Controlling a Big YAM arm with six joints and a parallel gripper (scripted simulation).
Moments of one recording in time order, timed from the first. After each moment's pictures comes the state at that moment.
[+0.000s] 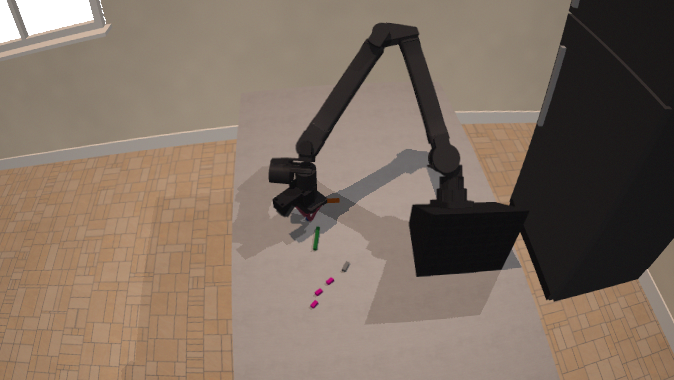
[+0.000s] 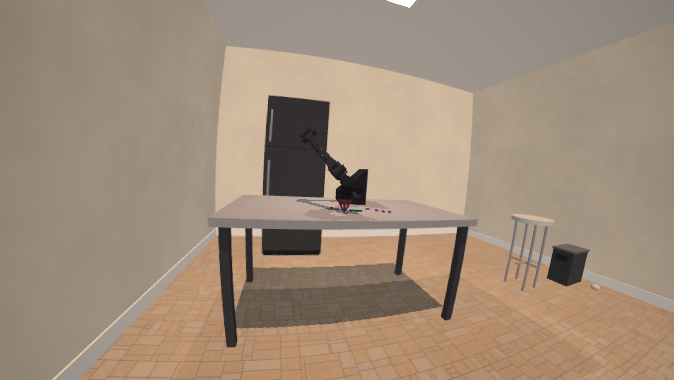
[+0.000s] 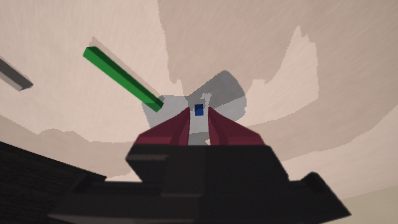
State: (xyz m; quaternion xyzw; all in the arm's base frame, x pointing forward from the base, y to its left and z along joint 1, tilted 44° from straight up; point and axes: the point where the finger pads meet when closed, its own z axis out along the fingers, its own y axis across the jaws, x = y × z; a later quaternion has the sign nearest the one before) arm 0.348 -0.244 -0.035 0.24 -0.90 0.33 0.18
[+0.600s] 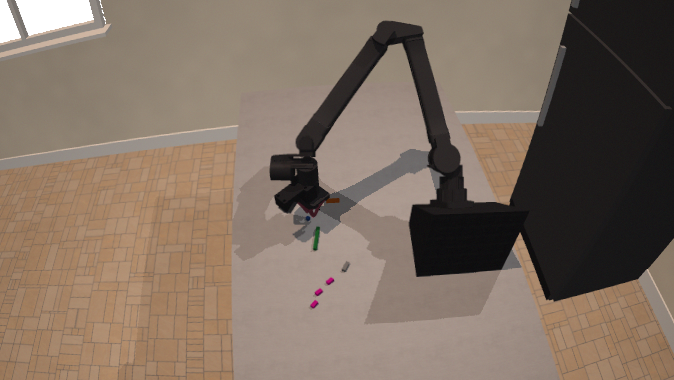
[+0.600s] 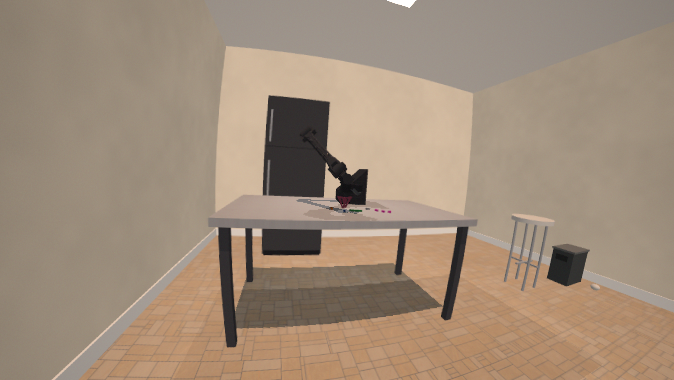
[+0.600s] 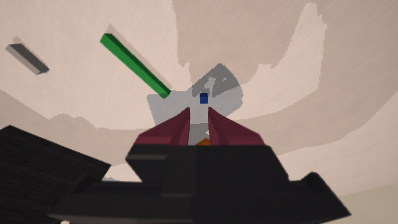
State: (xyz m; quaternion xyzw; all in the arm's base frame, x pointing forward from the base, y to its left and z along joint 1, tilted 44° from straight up) arm 0.342 -0.232 -0.023 0.25 -0.89 0.32 0.19
